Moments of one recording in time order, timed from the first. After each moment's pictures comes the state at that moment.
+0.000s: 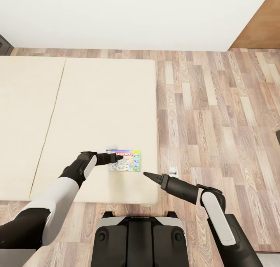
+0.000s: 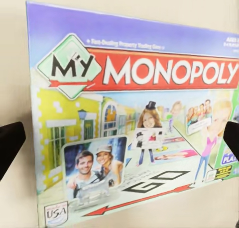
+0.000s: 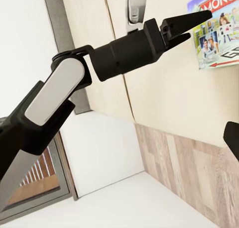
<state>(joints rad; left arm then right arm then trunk) -1.05 -0.01 -0.03 -0.53 0.14 0.58 -0.31 -0.38 -0.01 0.08 -1.57 -0.90 0.97 0.38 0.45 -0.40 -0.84</state>
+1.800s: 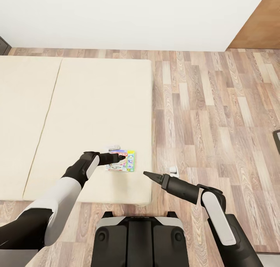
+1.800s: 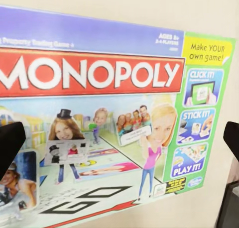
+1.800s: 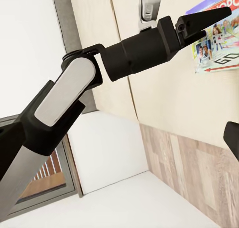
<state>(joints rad) -1.05 -0.03 -0.04 -0.53 0.14 0.57 -0.30 -0.38 -0.01 0.07 -1.57 -0.90 0.97 0.42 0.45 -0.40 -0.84</state>
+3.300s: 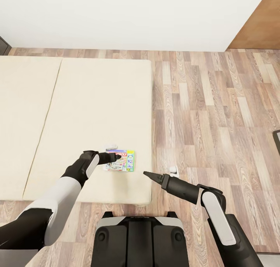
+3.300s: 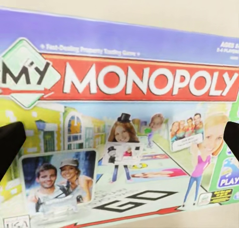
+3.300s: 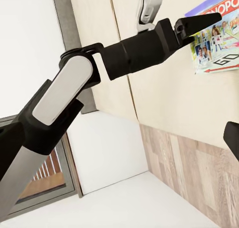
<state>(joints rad) -1.05 -0.03 -0.04 -0.54 0.16 0.59 -0.15 -0.38 -0.01 0.07 -1.57 -0.90 0.97 0.42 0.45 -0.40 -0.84</state>
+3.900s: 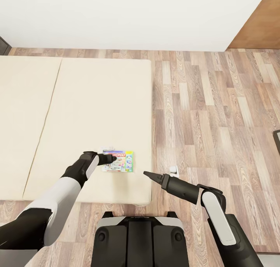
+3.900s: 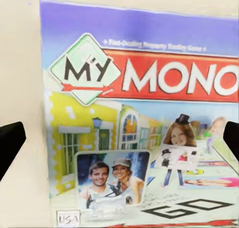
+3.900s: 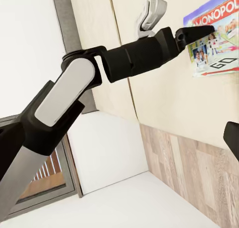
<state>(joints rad) -1.05 -0.03 -0.05 -0.53 0.14 0.59 -0.03 -0.38 -0.01 0.07 -1.57 -0.90 0.97 0.42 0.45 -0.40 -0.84</state>
